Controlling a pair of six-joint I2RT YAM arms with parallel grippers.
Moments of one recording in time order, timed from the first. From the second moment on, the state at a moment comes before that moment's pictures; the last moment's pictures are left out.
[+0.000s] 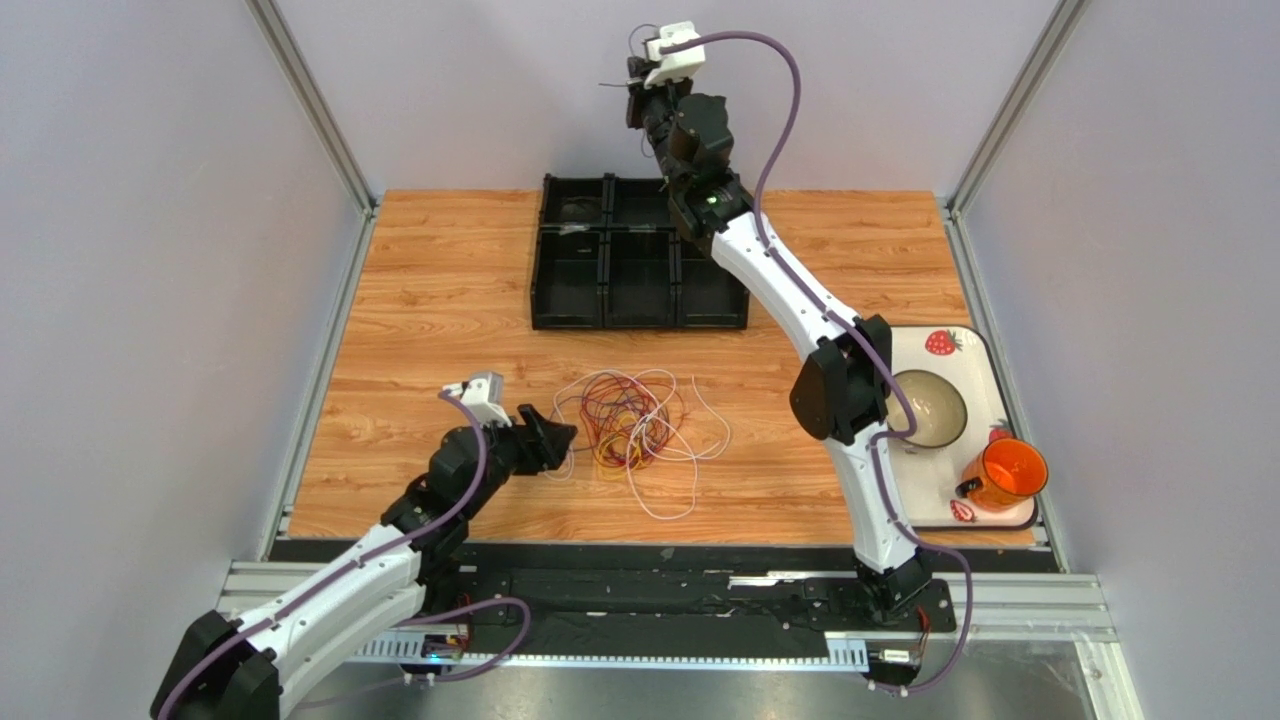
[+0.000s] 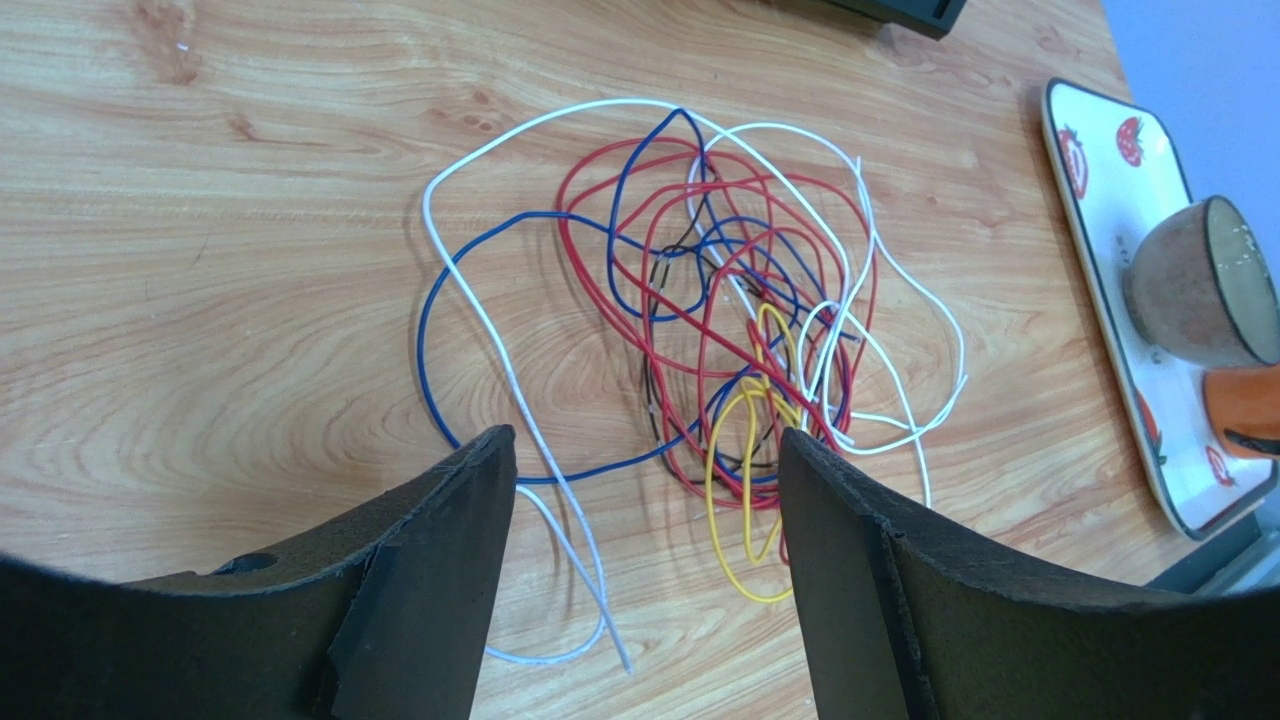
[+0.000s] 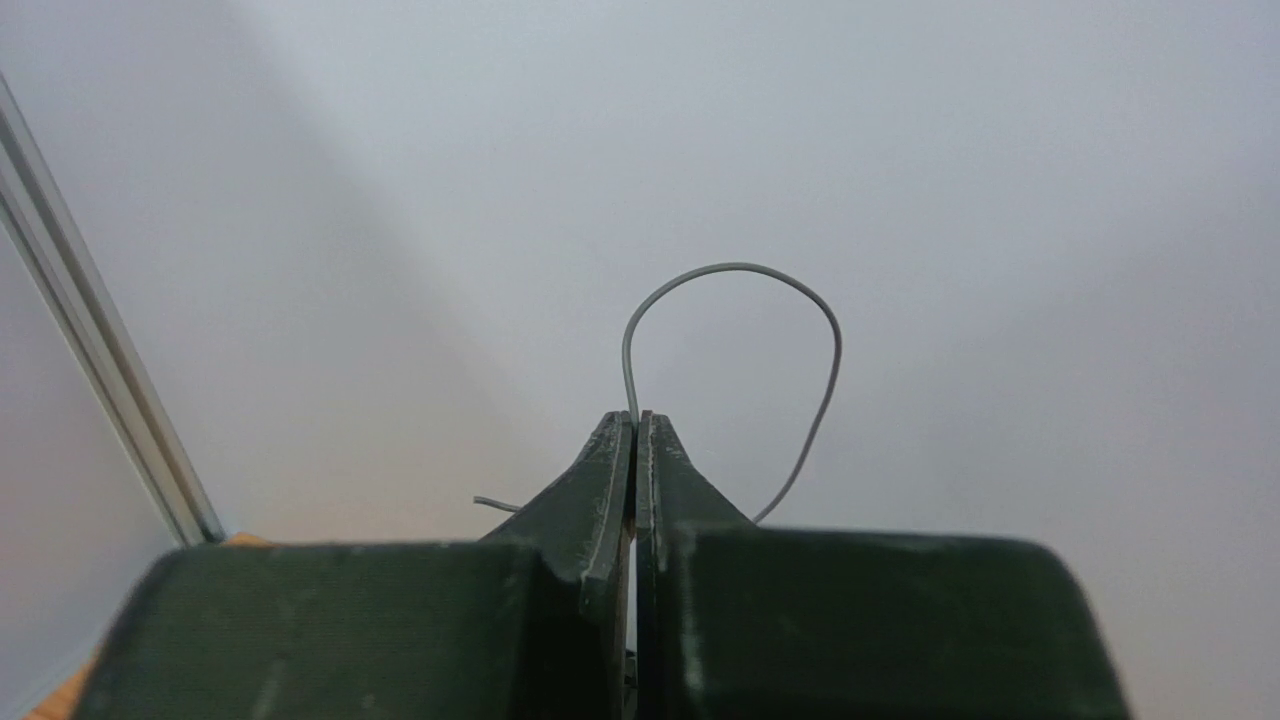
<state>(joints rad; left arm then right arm) -0.59 0.63 0.10 0.22 -0.11 -0.65 0.58 2.27 2.36 0.28 0.24 -0.09</state>
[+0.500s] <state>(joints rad) -0.59 0.66 0.10 0.23 -0.11 -0.65 0.45 2.59 2.45 0.25 0.06 0.17</state>
